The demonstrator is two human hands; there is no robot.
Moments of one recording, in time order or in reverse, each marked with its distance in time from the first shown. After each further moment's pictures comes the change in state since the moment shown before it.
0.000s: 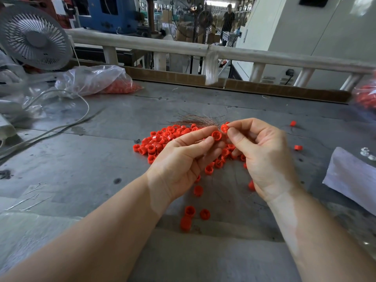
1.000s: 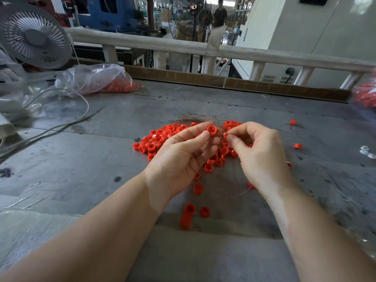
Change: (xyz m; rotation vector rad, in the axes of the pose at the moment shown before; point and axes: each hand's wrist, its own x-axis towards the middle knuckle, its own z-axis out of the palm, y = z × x) left_hand 0.002 0.001 -0.004 -0.029 -0.018 0.038; right_hand -0.001 0.003 -0.002 -0.503 0.059 -0.015
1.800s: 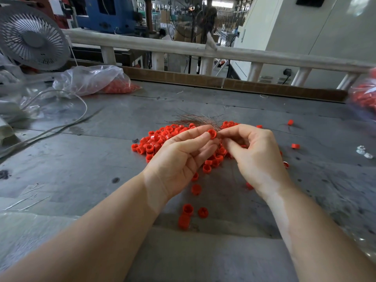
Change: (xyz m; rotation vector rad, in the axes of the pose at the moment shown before) left_hand 0.000 0.000 0.001 -0.001 0.029 -0.019; right_hand 0.000 -0.004 -0.002 0.129 -0.112 -0.044
